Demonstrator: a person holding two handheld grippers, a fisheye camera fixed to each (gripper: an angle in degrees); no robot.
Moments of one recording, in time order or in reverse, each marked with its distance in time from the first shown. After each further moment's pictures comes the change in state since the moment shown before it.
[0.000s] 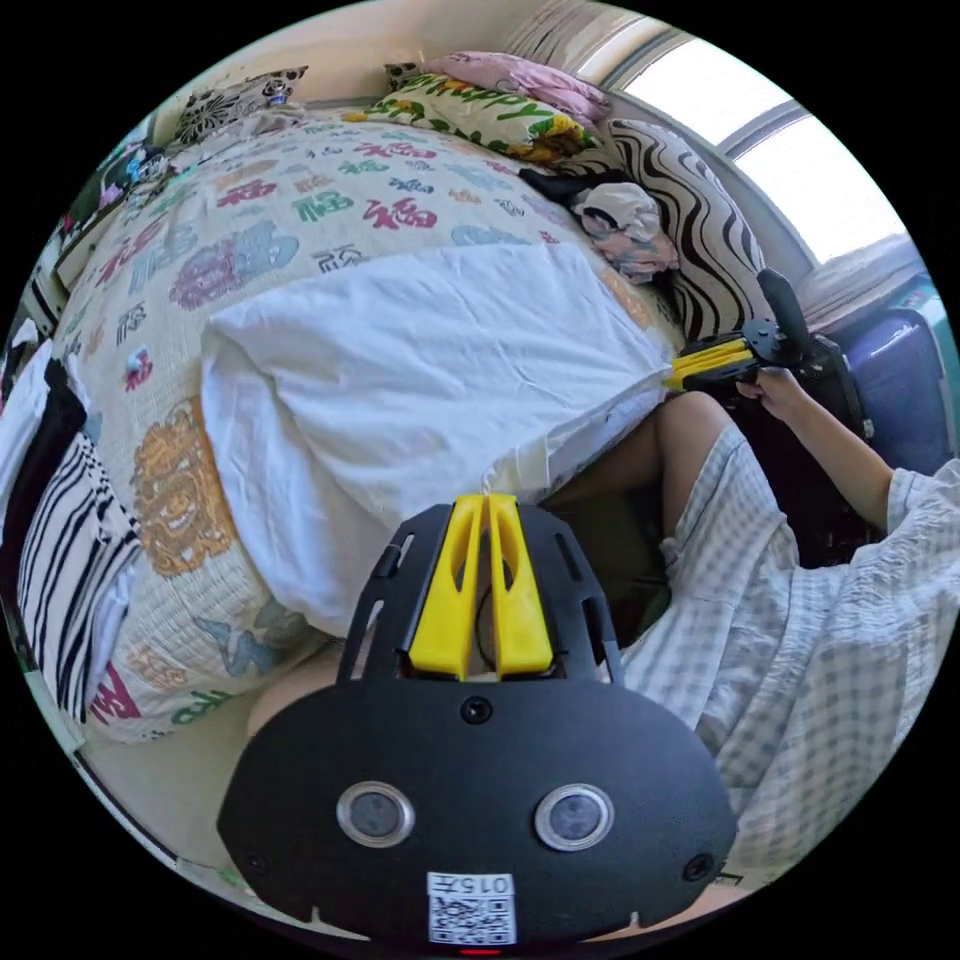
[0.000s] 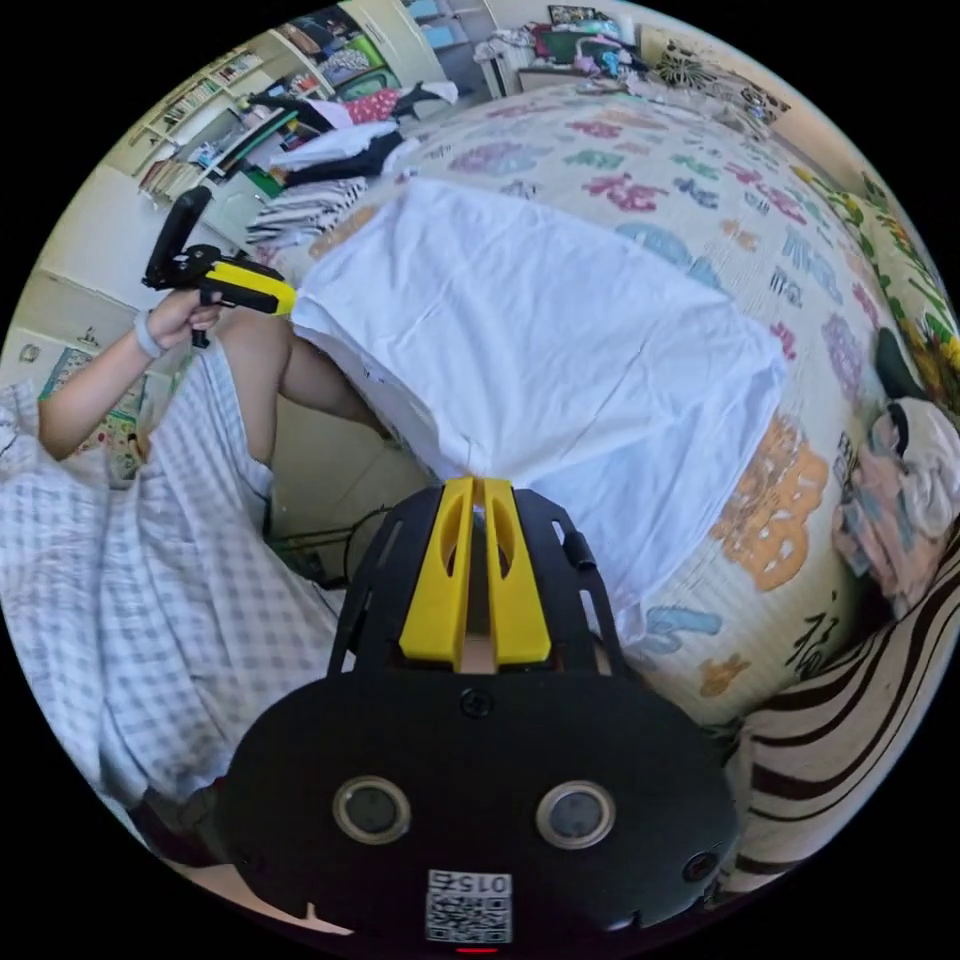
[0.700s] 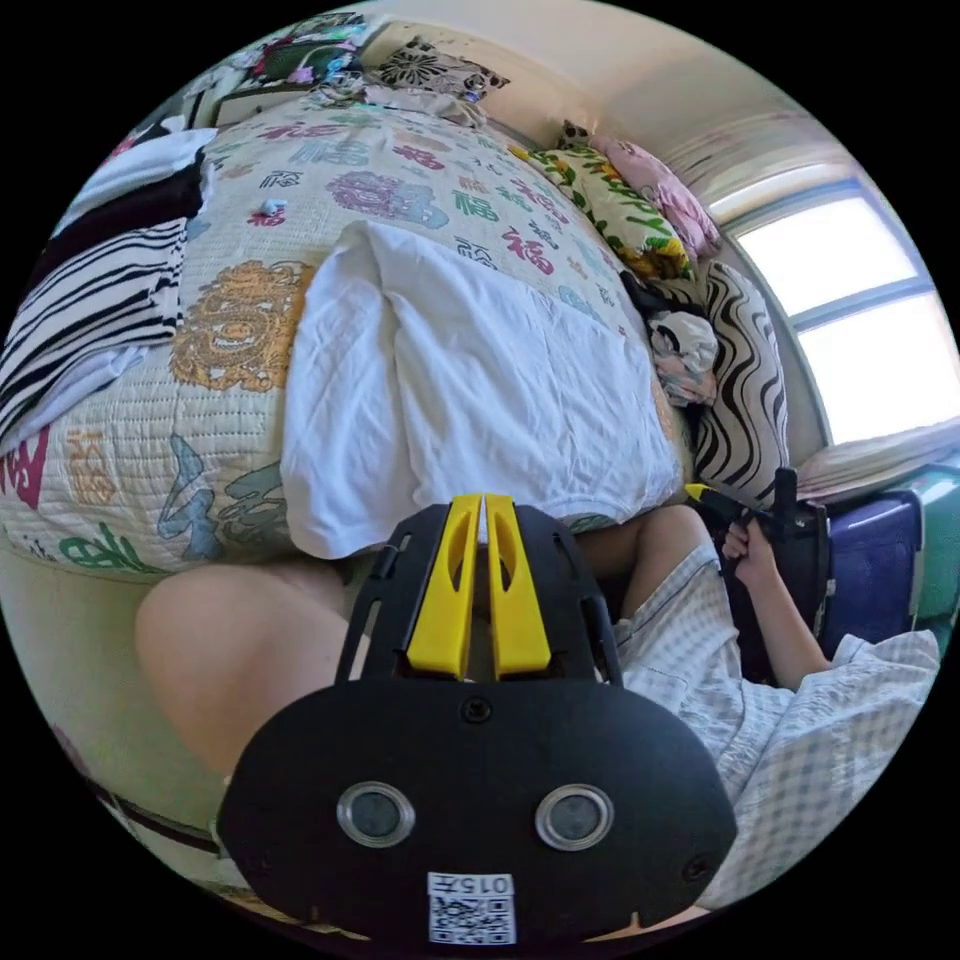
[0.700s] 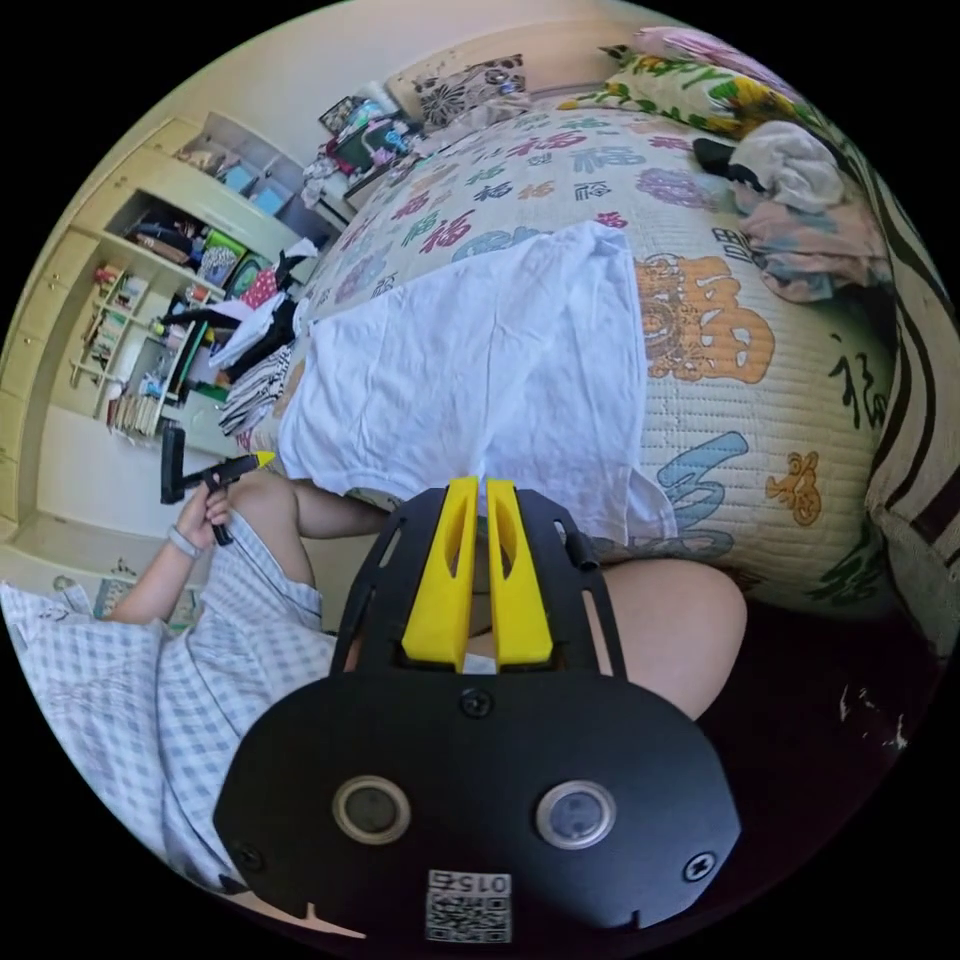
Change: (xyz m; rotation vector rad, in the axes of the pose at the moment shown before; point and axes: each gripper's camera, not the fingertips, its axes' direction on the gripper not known) left arm -0.076 0.096 0.018 0.207 0.112 -0.428; right arm 0.079 0.117 -0.036 0.325 -0.174 0.523
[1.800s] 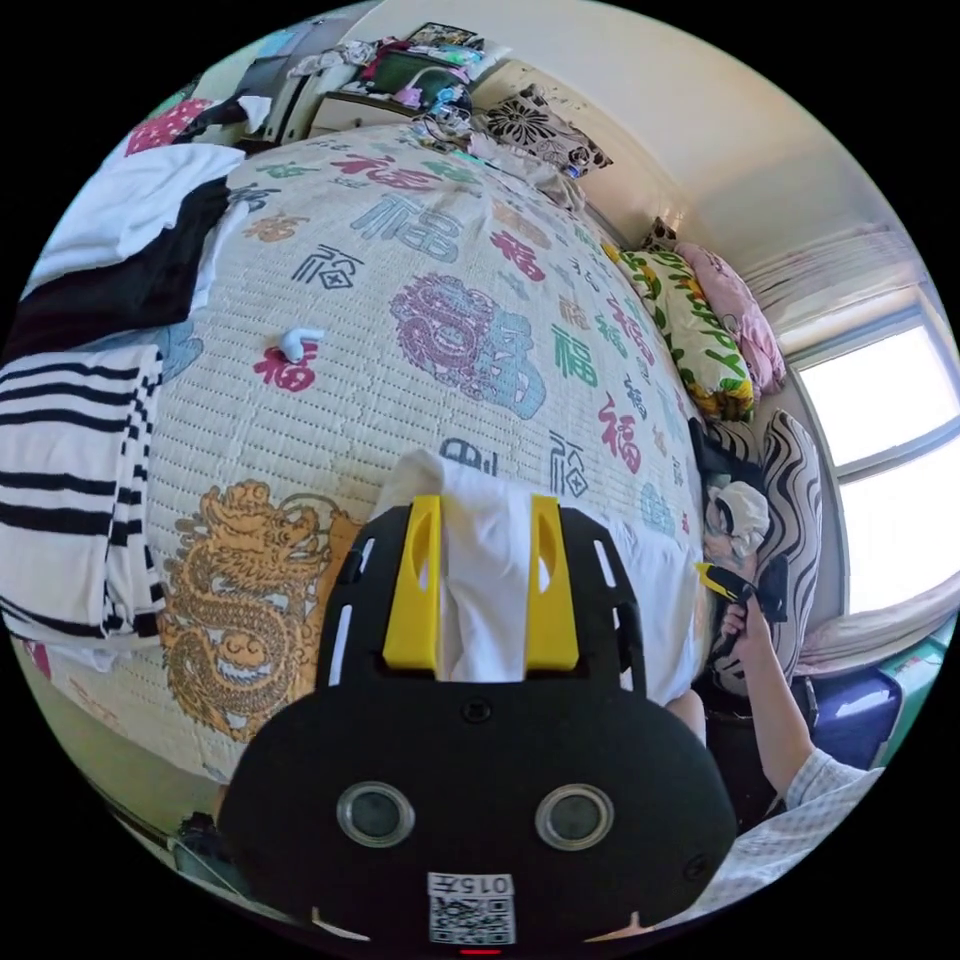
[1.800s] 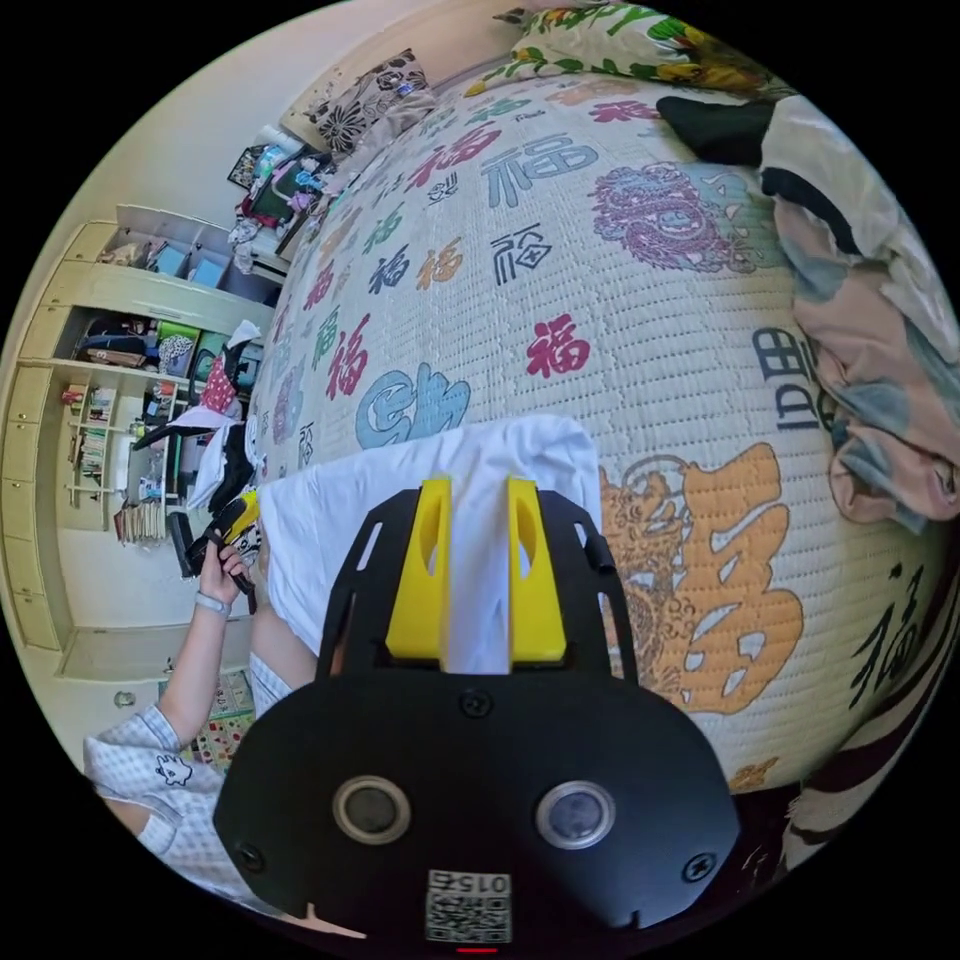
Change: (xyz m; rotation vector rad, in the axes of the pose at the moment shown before) left arm -0.100 -0.163 0.023 0.189 -0.049 -0.224; right arm 0.098 -0.228 0.008 -0.044 -0.060 0.204
